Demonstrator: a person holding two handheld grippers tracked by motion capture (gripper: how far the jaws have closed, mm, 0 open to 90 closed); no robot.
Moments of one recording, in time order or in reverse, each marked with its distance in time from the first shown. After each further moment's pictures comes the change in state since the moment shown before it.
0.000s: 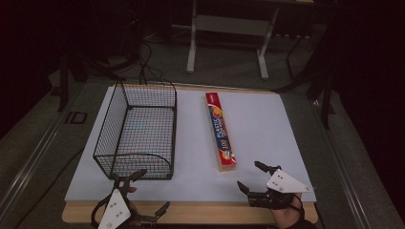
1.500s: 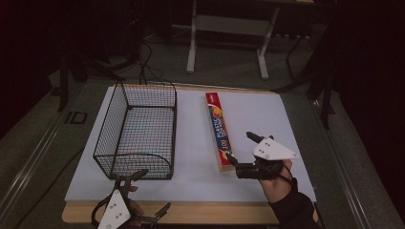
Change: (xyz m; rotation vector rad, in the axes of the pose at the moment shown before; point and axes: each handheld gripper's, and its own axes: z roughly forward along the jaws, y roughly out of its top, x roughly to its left) left arm 0.000 0.002 0.001 -0.023 -0.024 0.024; right arm -0.016 0.089 0.035 0.004 -0.053 -0.061
